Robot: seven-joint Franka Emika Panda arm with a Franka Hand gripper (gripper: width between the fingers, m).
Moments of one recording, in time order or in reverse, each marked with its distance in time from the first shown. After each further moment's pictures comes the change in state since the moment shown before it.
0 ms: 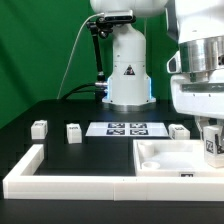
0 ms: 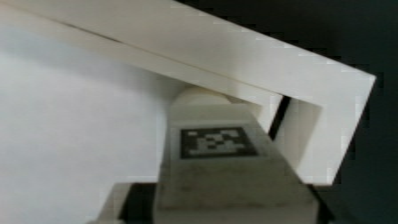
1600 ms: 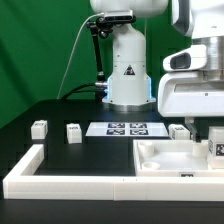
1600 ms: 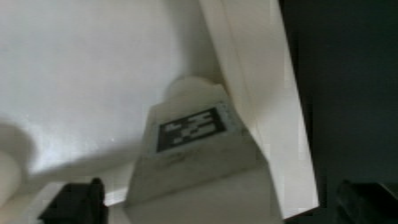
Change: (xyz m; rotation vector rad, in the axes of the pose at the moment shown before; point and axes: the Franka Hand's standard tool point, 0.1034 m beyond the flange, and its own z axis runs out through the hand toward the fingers) arm -0.007 -0.014 -0.002 -0.100 -0.013 -1.108
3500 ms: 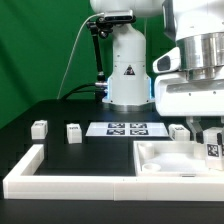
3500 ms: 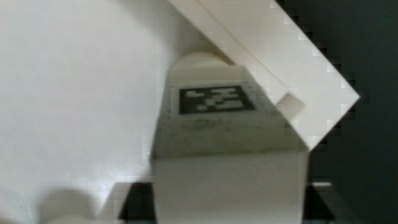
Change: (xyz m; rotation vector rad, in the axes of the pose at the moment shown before) arm 0.008 0.018 0.000 0.103 0.085 0.756
